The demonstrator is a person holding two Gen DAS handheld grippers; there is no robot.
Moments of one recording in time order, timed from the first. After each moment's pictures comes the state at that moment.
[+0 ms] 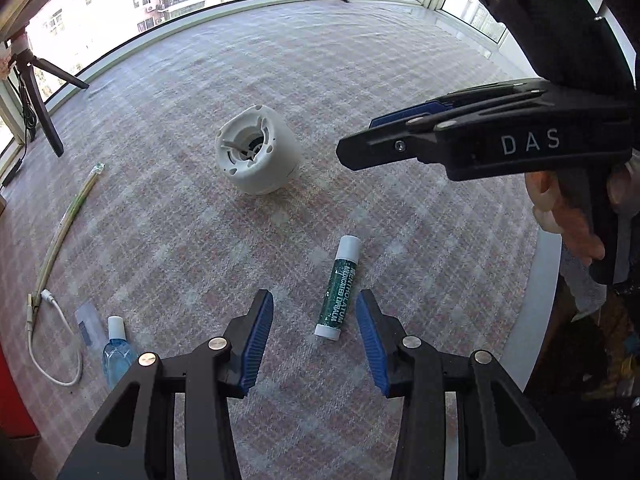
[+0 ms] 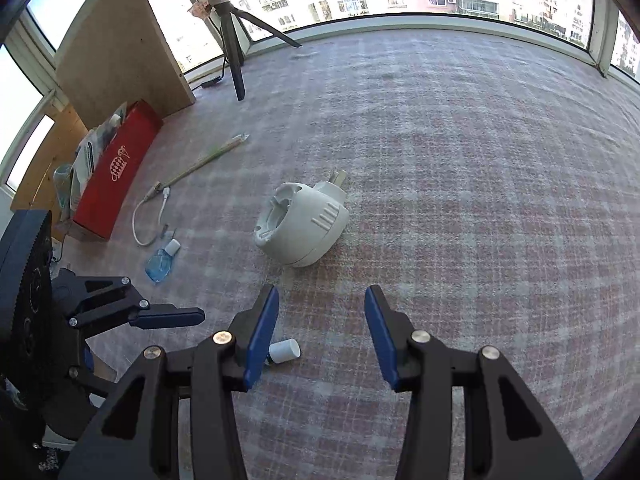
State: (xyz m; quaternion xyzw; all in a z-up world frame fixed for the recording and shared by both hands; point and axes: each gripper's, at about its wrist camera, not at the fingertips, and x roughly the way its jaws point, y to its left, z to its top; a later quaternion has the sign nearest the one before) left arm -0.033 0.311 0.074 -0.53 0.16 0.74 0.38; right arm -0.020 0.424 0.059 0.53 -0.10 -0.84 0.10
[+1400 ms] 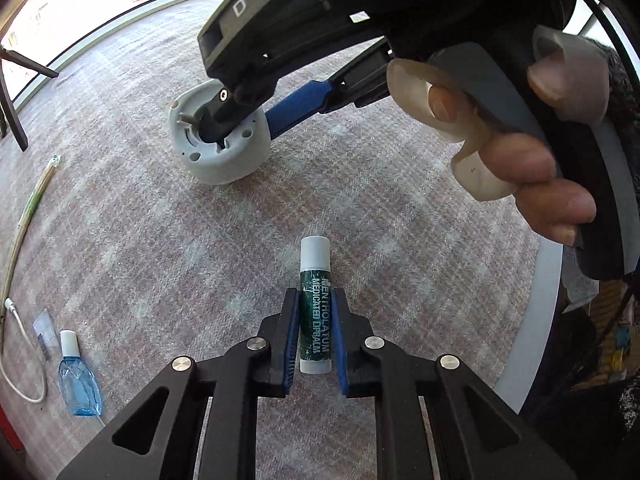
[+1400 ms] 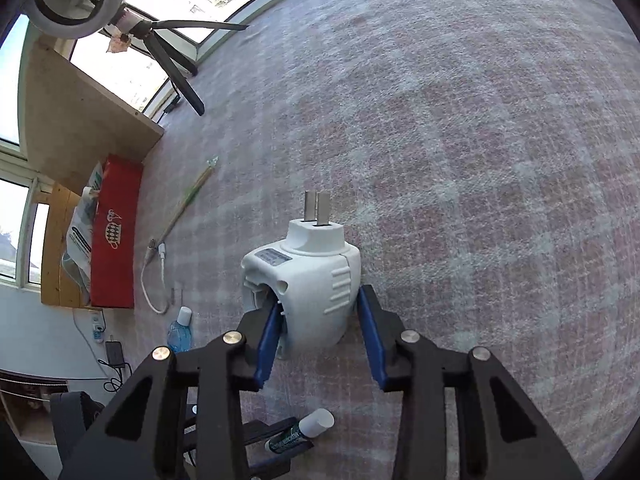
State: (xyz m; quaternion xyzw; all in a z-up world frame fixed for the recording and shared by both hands) left arm -0.022 0.290 0.059 -0.55 0.17 0.72 0.40; right arm -0.084 0.433 0.006 0.58 -0.27 -0.76 0.09
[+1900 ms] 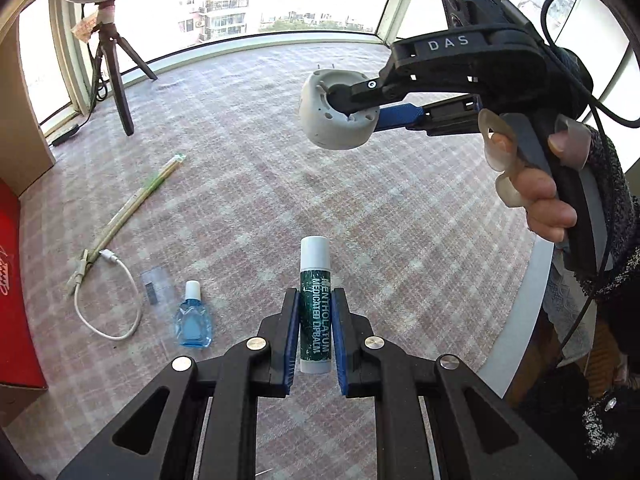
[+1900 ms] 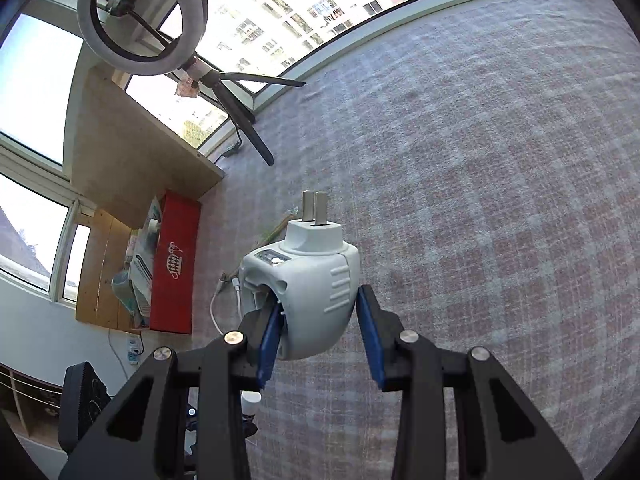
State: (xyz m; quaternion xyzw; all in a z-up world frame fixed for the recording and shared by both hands) left arm -0.025 0.152 0.146 -0.50 0.08 0.80 0.33; right arm -0.073 0.404 0.099 0.50 -0.28 -0.81 0.13
